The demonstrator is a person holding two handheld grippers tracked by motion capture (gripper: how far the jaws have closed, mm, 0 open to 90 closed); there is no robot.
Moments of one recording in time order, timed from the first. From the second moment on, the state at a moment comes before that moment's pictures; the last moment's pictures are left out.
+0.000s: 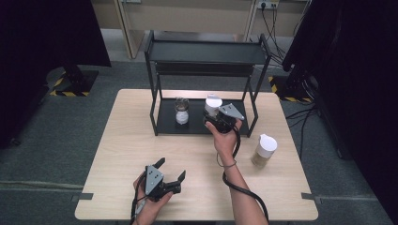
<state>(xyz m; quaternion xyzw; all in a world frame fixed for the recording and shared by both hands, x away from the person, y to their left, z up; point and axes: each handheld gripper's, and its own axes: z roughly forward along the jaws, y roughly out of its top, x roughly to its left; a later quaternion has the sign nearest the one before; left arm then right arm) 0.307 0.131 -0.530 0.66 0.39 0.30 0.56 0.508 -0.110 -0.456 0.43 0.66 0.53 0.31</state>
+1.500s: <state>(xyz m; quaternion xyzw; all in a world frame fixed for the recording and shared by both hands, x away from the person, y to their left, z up) 0.307 0.131 -0.530 0.66 0.39 0.30 0.56 0.540 -0.084 -0.467 0.43 0.68 0.51 0.31</state>
